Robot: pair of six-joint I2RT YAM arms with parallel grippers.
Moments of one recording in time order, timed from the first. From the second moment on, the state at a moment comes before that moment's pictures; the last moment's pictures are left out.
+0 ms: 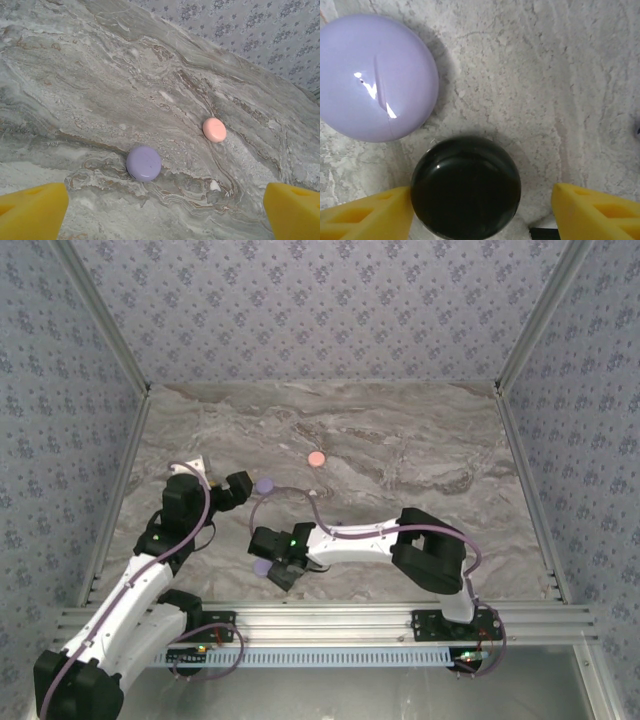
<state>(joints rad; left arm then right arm) -0.31 0.76 0.52 -0.20 0.01 -0.57 1.29 1.95 1.33 -0.69 0.16 0.30</state>
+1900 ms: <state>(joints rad) -0.57 0.98 0.73 0.01 0.76 -0.65 1.14 1.11 0.85 -0.08 0.43 -0.47</state>
